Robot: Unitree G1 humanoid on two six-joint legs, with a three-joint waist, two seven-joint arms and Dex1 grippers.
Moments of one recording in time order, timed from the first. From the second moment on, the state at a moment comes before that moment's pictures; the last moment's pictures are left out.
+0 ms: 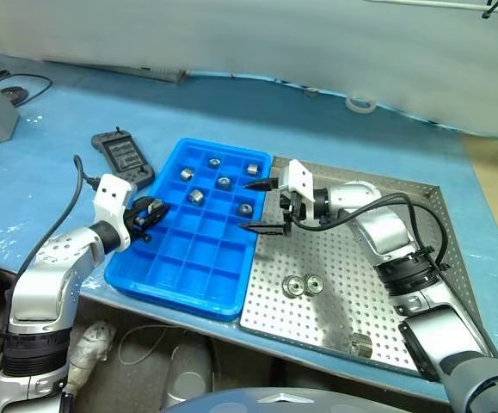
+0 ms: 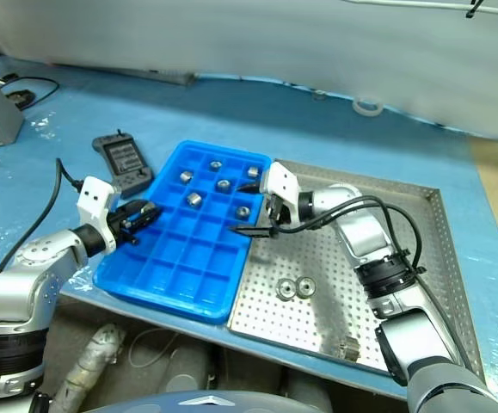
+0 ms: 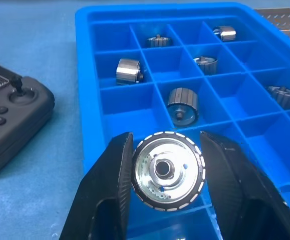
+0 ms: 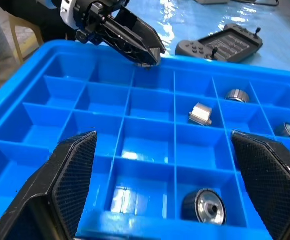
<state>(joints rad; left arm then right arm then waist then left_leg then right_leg) -0.17 0.50 0.23 -0.30 -0.35 0.75 -0.57 -0.62 -0.45 0.28 0.10 0.24 0.25 1.10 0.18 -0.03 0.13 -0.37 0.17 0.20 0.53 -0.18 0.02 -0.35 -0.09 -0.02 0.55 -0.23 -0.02</state>
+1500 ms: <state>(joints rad) -0.90 0.27 -0.45 0.68 -0.27 0.47 -1.54 0.10 -0.59 -0.18 -0.69 0.27 0.62 0.61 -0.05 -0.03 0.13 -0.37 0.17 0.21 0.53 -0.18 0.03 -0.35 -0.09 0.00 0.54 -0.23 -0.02</state>
